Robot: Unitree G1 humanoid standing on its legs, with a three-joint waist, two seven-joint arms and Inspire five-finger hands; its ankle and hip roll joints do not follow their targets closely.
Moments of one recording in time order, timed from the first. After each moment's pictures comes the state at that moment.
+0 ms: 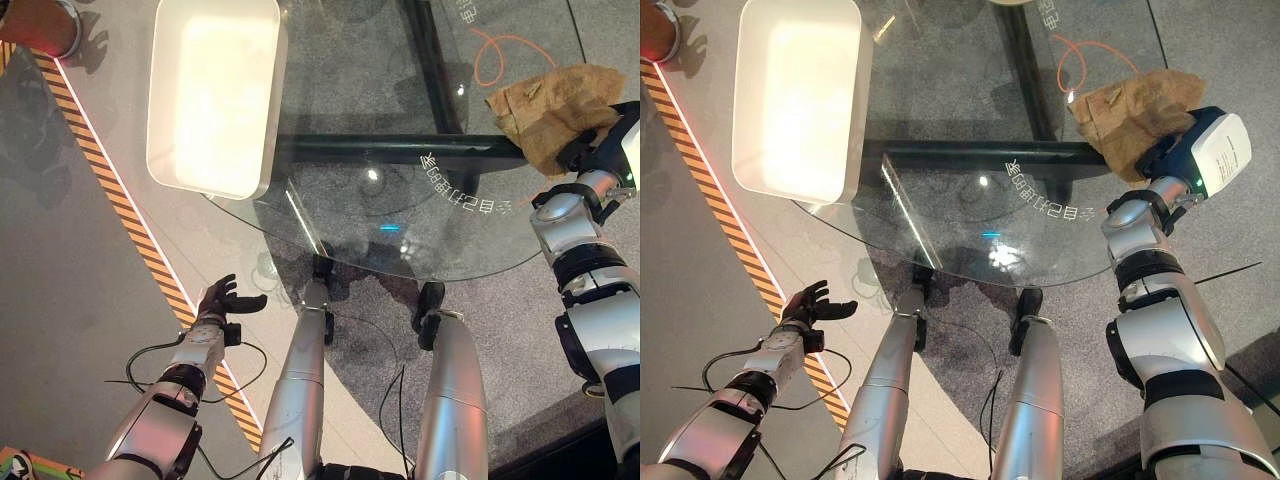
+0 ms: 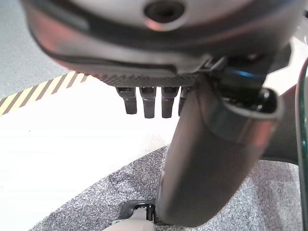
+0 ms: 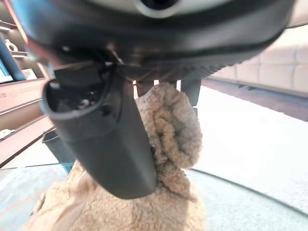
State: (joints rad) left arm -0.56 0.42 -0.34 1.09 -0.54 -0.02 0.18; right arm -1.17 -0.65 0.44 1.23 0.09 0.09 -0.84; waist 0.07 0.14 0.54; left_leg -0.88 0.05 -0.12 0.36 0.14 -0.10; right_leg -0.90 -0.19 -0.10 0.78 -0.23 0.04
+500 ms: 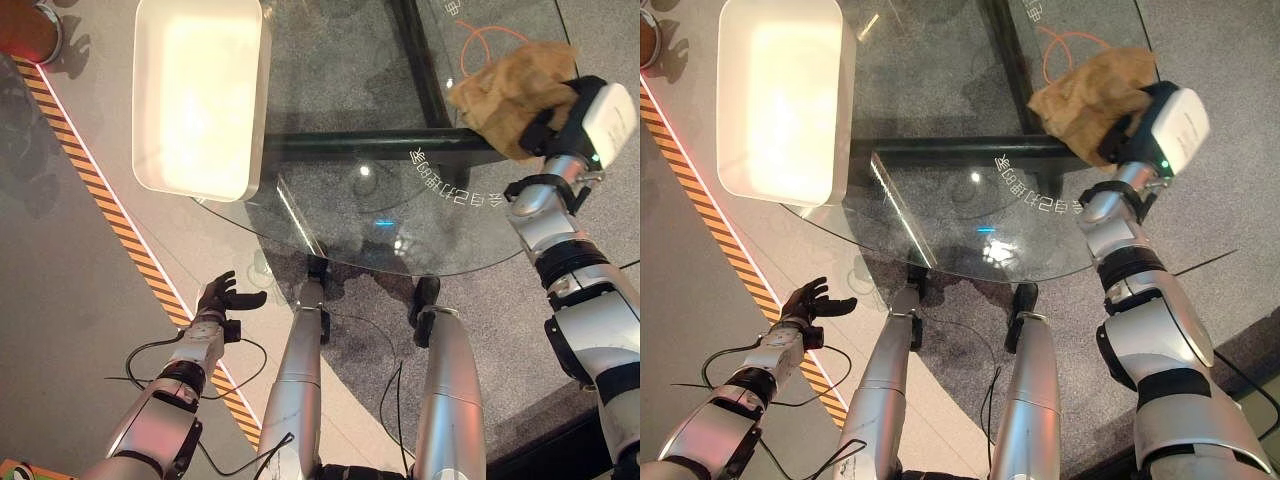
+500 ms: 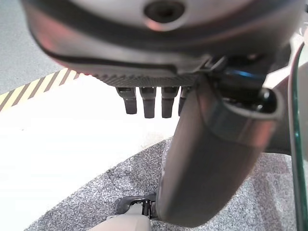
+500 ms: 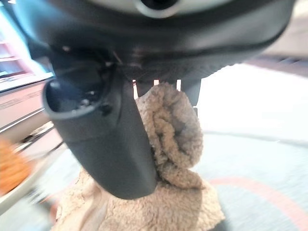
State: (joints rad) left arm -0.57 0.42 -0.33 1.09 -0.54 -0.02 0.18; right arm -1.17 -0.58 0.56 1.06 0.04 0.05 -0.78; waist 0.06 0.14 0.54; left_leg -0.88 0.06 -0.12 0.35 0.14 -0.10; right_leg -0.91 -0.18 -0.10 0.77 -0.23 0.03
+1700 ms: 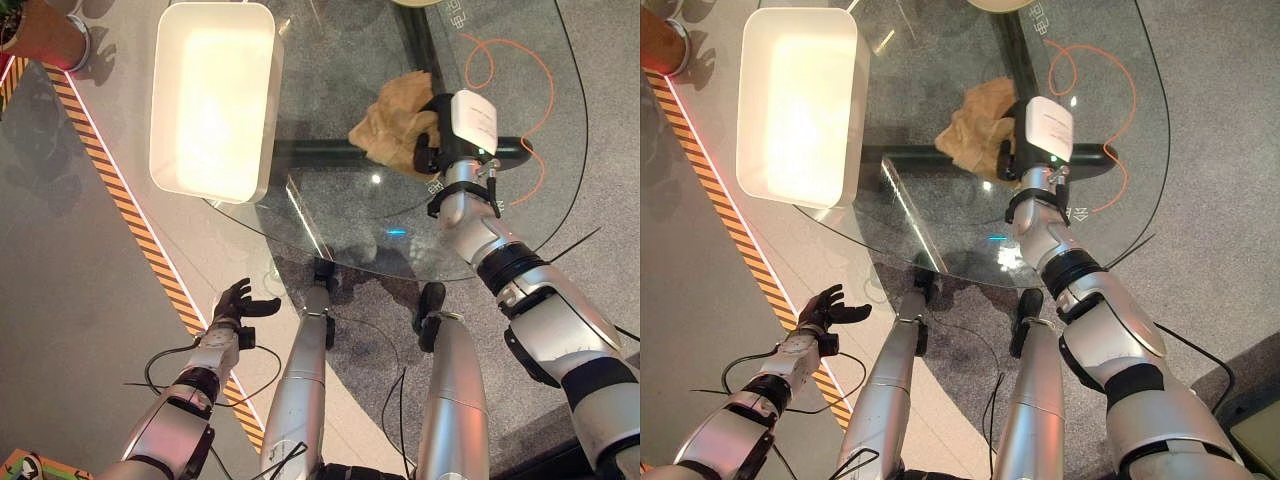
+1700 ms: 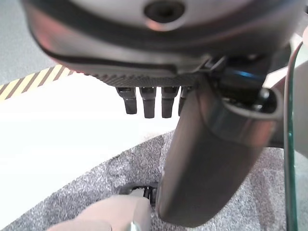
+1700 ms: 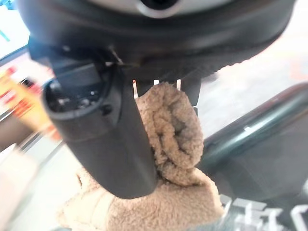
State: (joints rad) left arm -0.54 0.33 -0.34 1.08 -0.53 -0.04 0.19; right arm -1.16 -0.43 0.73 0.91 -0.19 0.13 -0.48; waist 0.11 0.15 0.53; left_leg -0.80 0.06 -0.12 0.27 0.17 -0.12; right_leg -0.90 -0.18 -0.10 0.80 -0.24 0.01
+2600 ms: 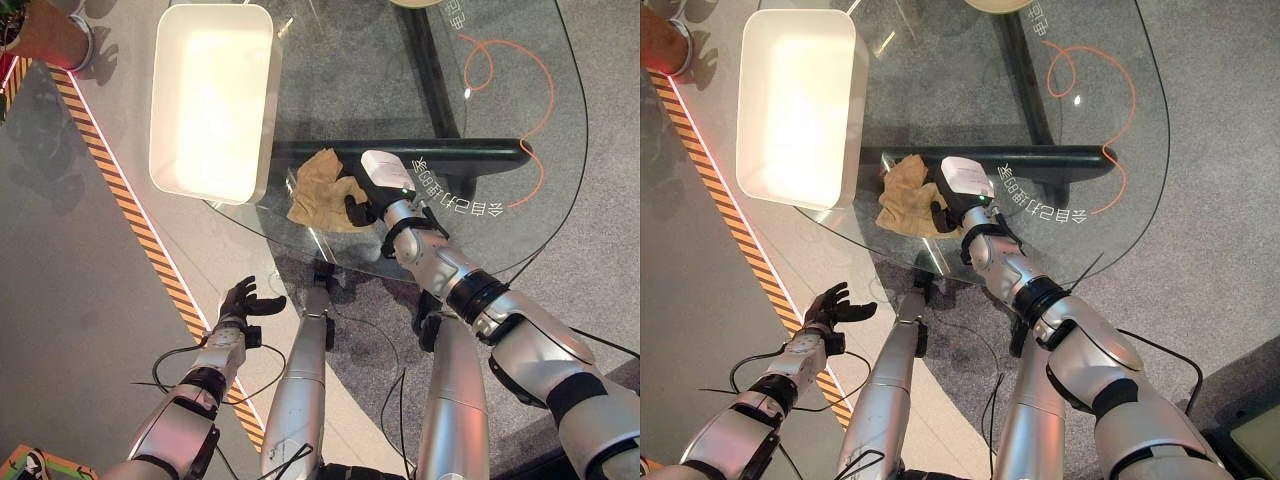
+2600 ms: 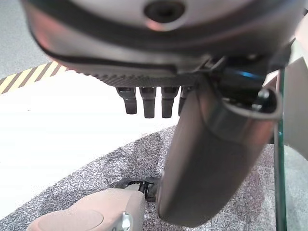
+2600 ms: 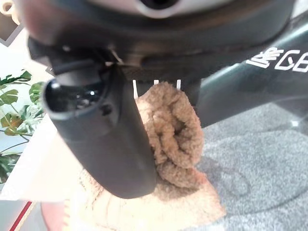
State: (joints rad) left arm -0.54 0.32 -0.34 1.08 -0.53 -0.05 0.21; right arm -1.05 -0.35 0.84 0.75 -0.24 0.11 -0.28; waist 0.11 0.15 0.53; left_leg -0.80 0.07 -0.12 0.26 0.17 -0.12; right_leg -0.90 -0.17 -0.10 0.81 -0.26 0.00
